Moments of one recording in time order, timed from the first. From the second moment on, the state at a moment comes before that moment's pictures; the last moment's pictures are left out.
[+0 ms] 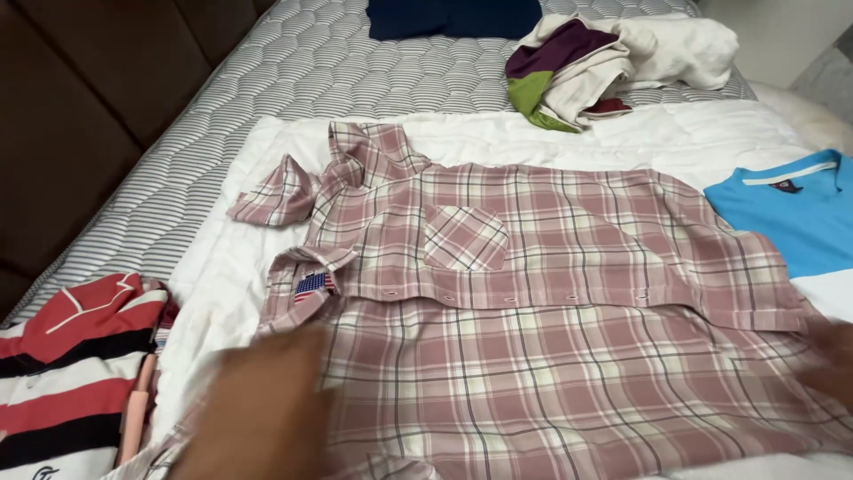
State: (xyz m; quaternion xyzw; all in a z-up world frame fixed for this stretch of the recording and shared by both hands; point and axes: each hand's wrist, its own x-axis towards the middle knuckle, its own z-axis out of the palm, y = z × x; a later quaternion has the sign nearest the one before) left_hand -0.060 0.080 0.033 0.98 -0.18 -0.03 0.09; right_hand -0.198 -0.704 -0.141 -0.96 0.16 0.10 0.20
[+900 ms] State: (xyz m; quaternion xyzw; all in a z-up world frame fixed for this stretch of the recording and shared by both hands) left_hand -0.015 0.016 -0.065 0.95 0.03 -0.32 0.03; right_hand -0.139 -0.424 -0.098 -0.94 0.28 0.17 0.11
